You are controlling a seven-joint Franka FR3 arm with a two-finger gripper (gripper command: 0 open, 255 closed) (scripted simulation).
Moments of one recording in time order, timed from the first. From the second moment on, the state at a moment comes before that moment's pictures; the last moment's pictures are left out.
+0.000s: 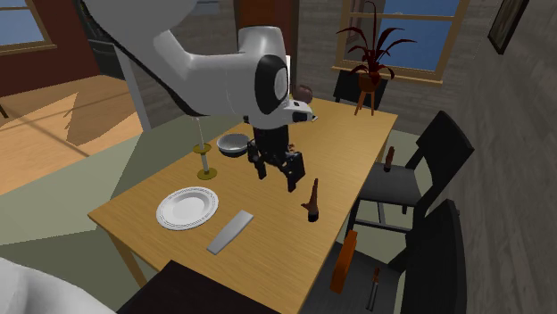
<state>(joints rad) -0.02 -0.19 0.14 -2.52 -0.09 2.31 0.43</state>
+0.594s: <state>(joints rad) -0.04 0.18 0.14 -2.33 -0.29 2.52 0.68</state>
